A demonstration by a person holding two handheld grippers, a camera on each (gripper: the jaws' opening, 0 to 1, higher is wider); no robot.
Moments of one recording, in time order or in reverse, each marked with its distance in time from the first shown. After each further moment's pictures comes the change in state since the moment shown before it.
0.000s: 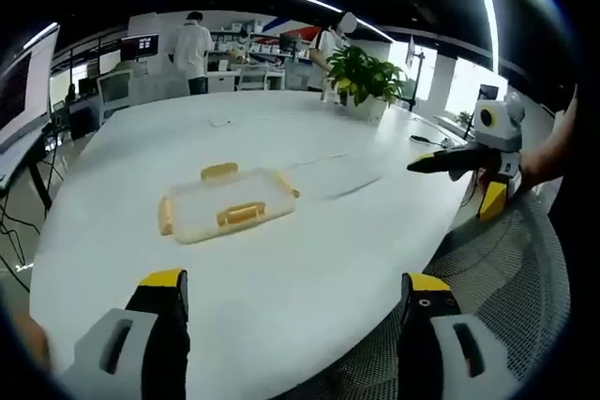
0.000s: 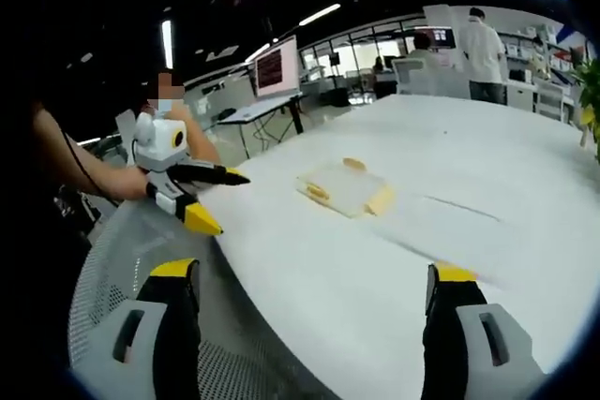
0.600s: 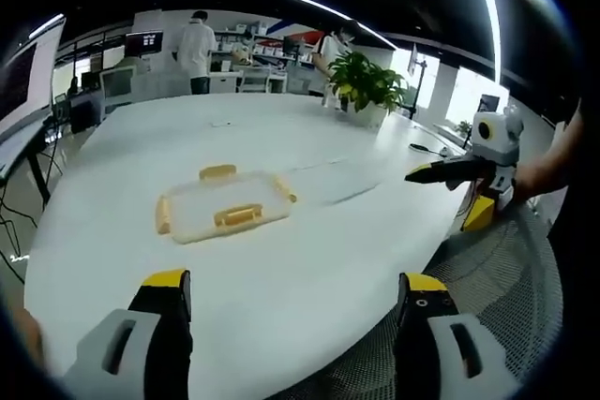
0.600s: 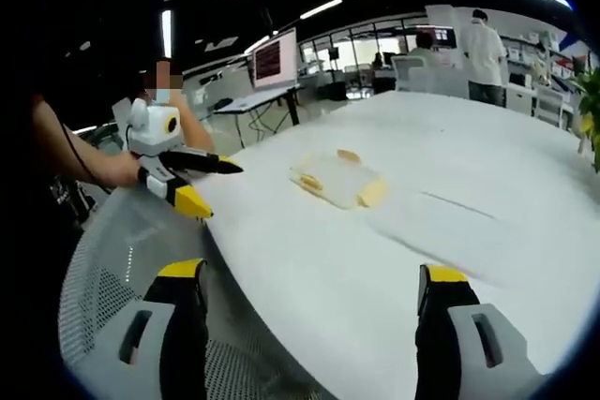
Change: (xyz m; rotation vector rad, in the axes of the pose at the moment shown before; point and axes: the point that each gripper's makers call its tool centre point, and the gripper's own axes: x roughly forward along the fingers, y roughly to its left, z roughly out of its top) left arm -0.002 -0.005 0.007 -0.026 -0.035 -0.011; right arm 0.000 -0.007 -0.014 -0.051 0.069 -0.033
